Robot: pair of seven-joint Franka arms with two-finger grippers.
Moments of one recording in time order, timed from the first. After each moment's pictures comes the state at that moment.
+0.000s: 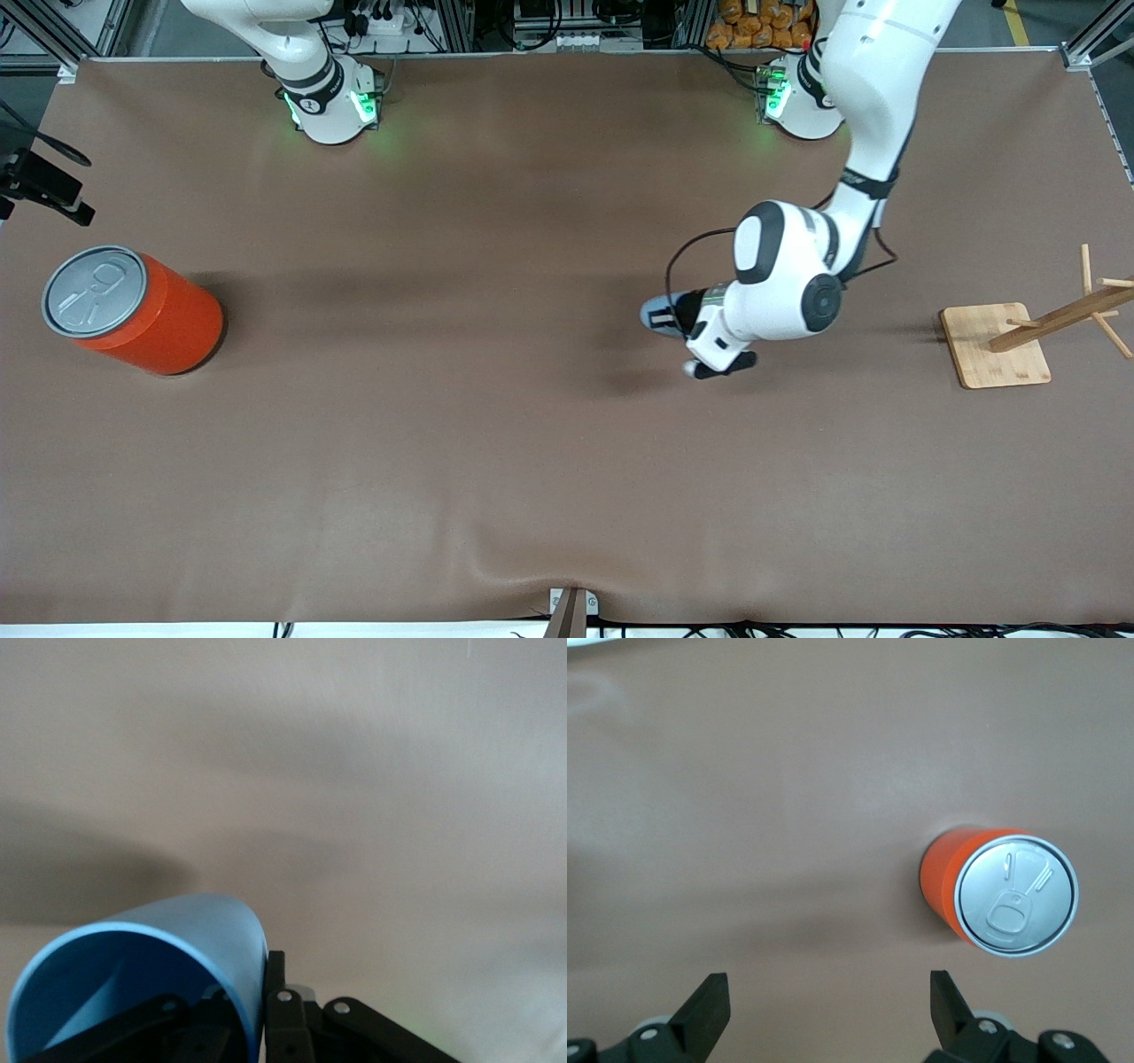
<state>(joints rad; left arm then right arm) -0.44 0.47 0.01 -1.81 -0.58 2.18 -0.32 0.01 -0.04 -0.06 -1.48 0.01 1.50 0.04</state>
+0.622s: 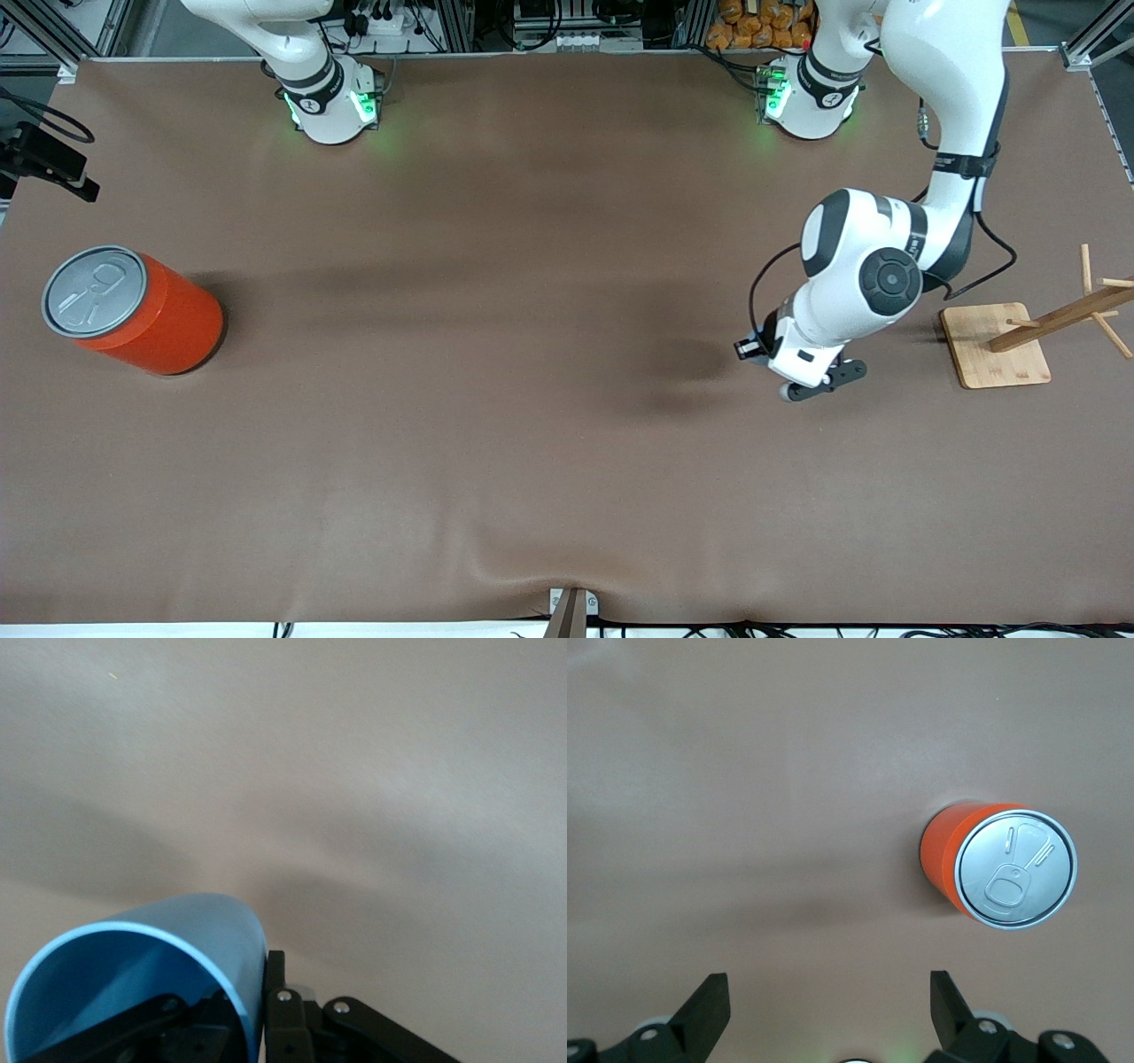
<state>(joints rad) -0.36 0.40 0.05 -1.82 -0.17 2.18 -0.56 0.01 -0.04 -0.06 -1.45 0.01 1.40 0.00</state>
